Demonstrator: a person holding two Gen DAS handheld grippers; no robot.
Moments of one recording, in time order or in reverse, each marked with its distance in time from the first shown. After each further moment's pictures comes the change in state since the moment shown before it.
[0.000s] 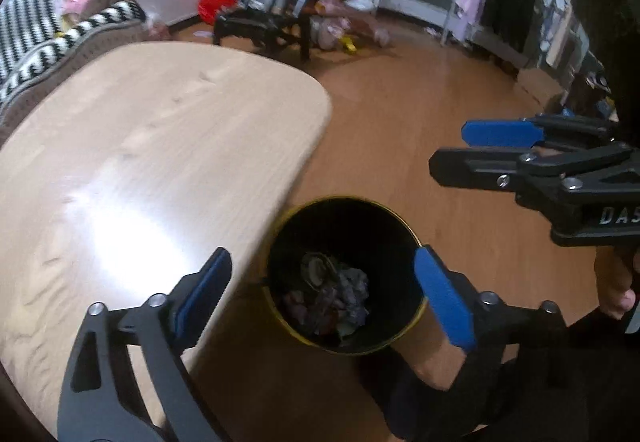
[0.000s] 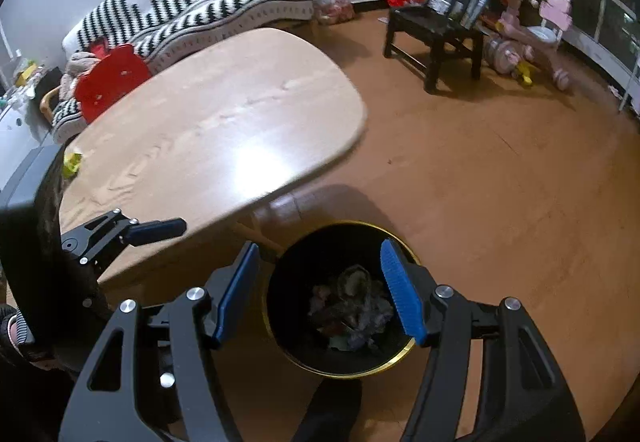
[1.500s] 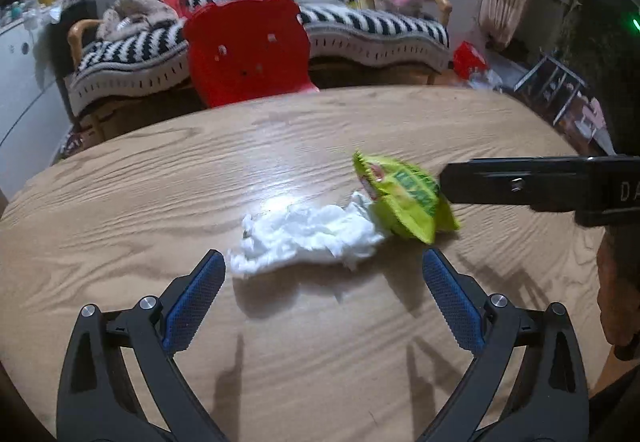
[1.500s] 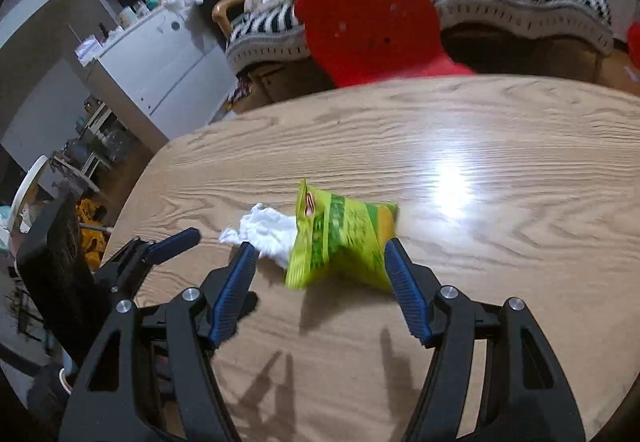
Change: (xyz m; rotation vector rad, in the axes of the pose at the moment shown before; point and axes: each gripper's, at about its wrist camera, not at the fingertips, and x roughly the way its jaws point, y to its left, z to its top) left arm -0.218 0.425 -0.160 -0.544 -0.125 0.528; right arm 0.205 0.533 0.128 -0.378 0.239 0.565
